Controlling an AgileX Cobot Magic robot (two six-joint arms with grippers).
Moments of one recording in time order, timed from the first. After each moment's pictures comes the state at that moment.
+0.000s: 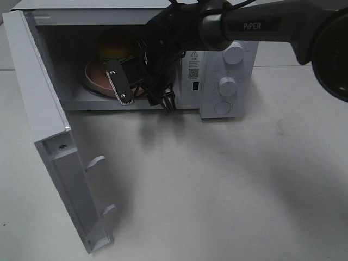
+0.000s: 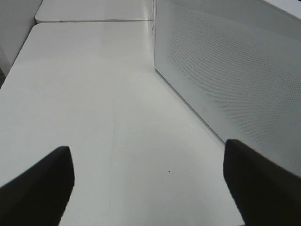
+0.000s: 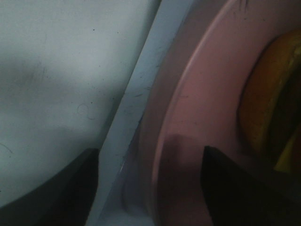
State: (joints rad) left arm 0.03 0.00 -0.50 -0.10 1.05 0.07; right arm 0.66 2.32 -1.87 -0.31 0.56 -1.18
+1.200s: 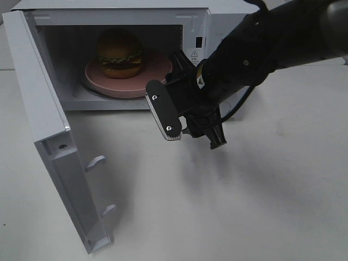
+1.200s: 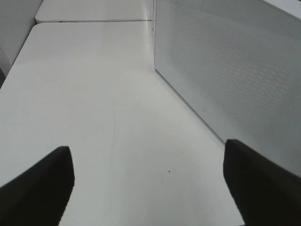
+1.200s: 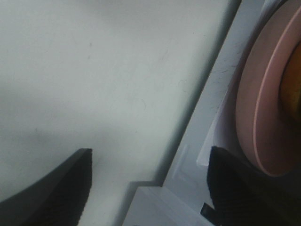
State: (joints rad) left arm 0.03 0.00 -0.50 -0.10 1.05 0.07; right arm 0.66 1.83 -1.12 -0.31 0.26 -1.15
